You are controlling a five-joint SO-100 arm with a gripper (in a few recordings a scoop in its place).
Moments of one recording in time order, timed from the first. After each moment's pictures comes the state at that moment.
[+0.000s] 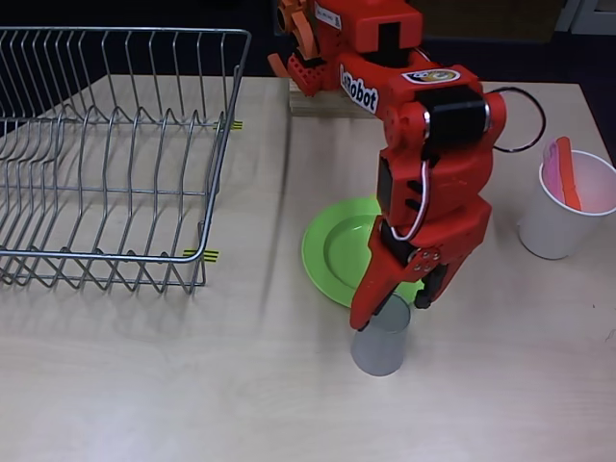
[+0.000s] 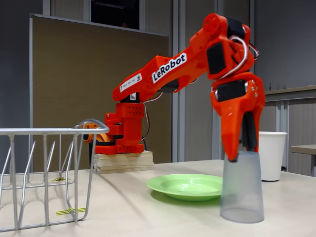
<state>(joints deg) -18.1 22.1 -1.5 103.5 69.6</state>
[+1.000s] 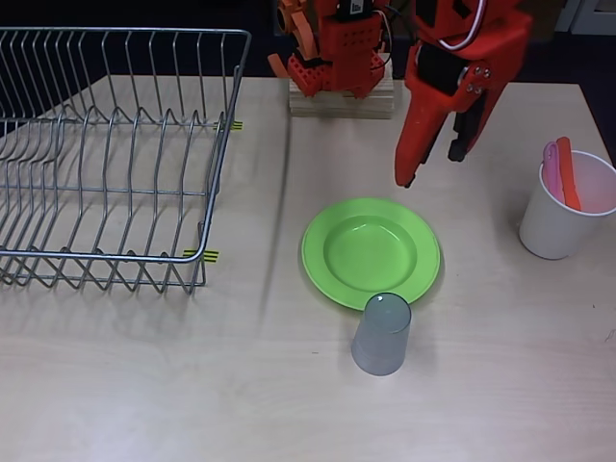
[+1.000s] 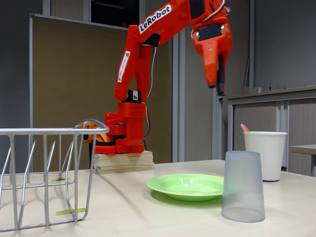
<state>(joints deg) -26.5 80.1 61.8 101.1 67.1</state>
